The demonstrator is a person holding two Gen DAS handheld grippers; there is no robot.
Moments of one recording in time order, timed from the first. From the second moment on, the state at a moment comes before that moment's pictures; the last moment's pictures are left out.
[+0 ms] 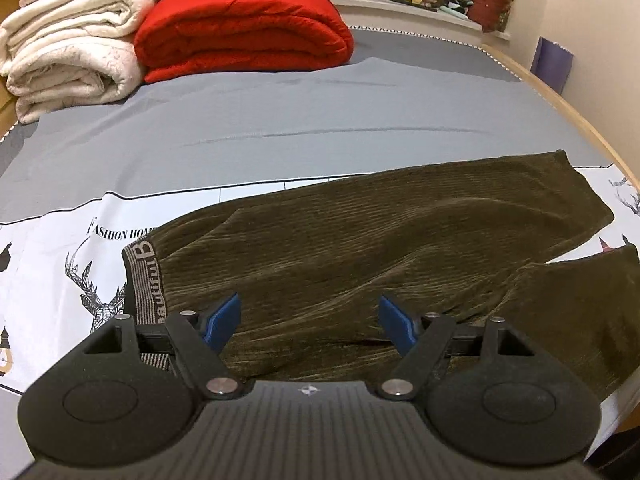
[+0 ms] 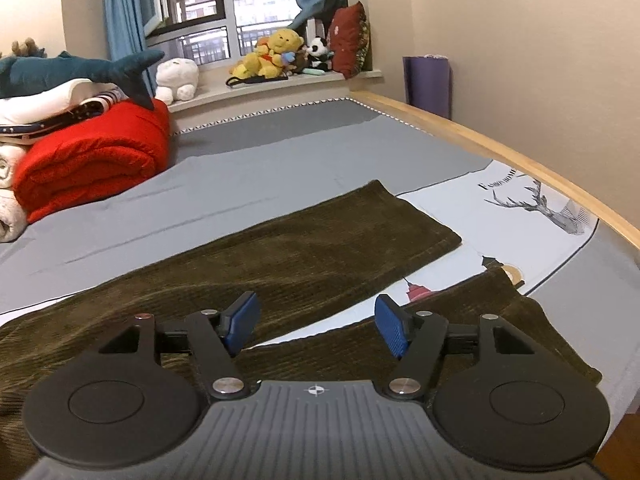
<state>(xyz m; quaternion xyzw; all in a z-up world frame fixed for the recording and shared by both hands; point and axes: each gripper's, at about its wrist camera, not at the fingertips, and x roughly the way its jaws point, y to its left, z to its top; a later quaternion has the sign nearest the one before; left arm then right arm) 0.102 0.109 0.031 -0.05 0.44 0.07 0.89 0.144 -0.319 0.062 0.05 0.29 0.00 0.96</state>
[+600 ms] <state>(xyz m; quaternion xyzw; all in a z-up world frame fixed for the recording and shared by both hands) 0.096 0.114 0.036 -0.05 0.44 0.06 0.90 0.155 -0.296 0.059 0.02 0.30 0.01 0.95</state>
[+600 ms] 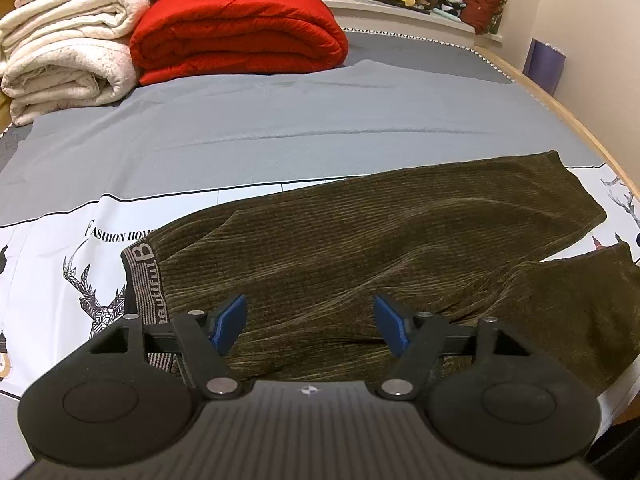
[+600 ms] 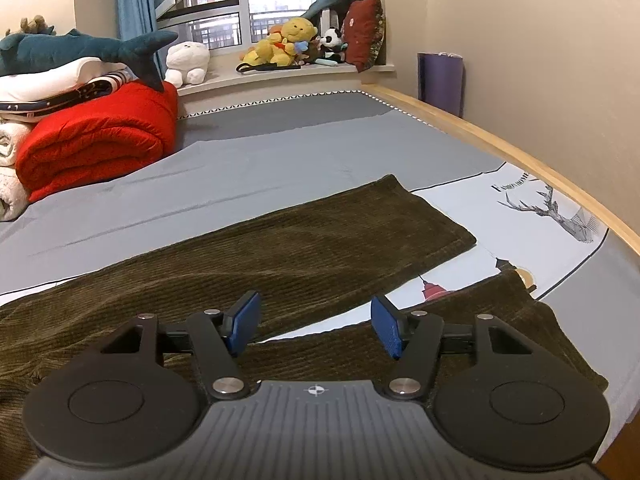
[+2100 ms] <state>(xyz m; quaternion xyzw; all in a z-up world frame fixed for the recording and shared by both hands) 0.173 0.187 0.027 -0.11 0.44 0.08 0.89 0.153 -0.313 0.061 -0.01 0.30 0.02 0.96</state>
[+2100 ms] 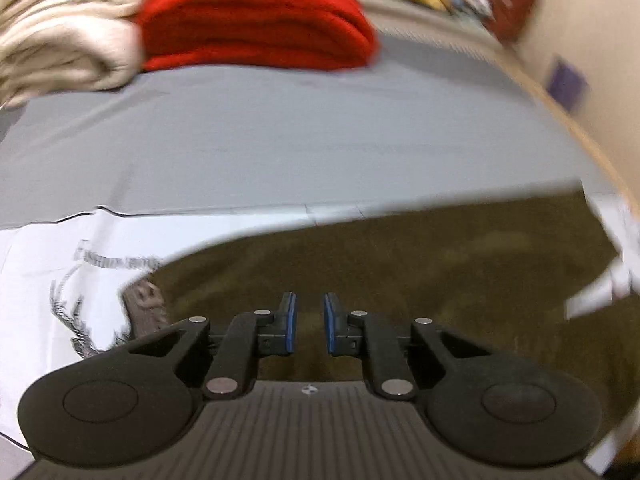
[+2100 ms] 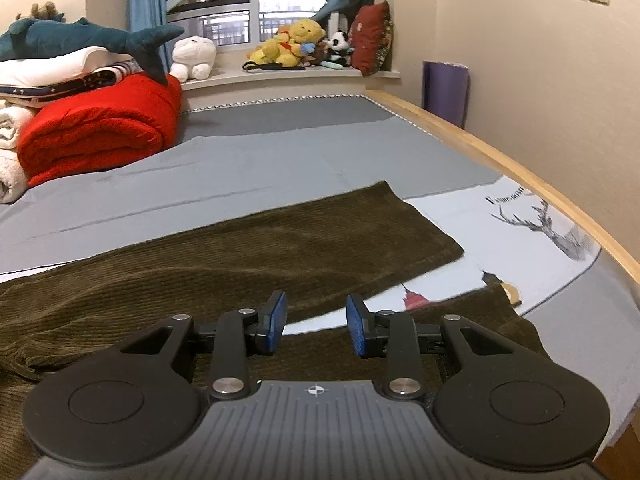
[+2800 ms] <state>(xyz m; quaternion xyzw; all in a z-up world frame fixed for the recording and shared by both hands) 0.198 0.280 -0.023 -0.20 0.44 0.14 0.86 0.179 -0.243 0.063 -0.03 0.31 0.12 0.94</state>
